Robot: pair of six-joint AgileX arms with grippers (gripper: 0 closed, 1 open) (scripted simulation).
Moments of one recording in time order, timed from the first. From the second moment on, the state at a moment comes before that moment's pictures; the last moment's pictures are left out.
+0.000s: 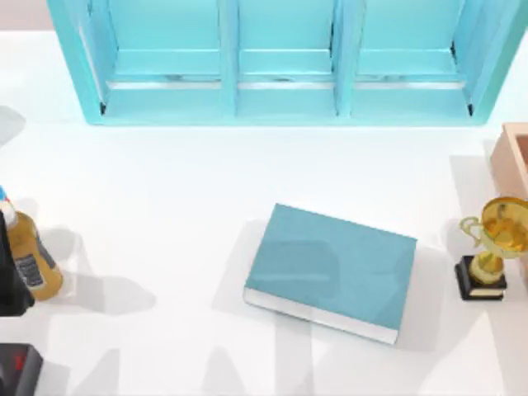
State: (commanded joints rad) left arm 0.00 0.00 0.00 0.00 0.00 0.00; right arm -0.29 1.93 1.26 -0.89 0.00 -0.27
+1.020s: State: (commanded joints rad) left arm 0.00 0.00 0.00 0.00 0.00 0.00; right arm -0.29 1.93 1.26 -0.89 0.00 -0.27
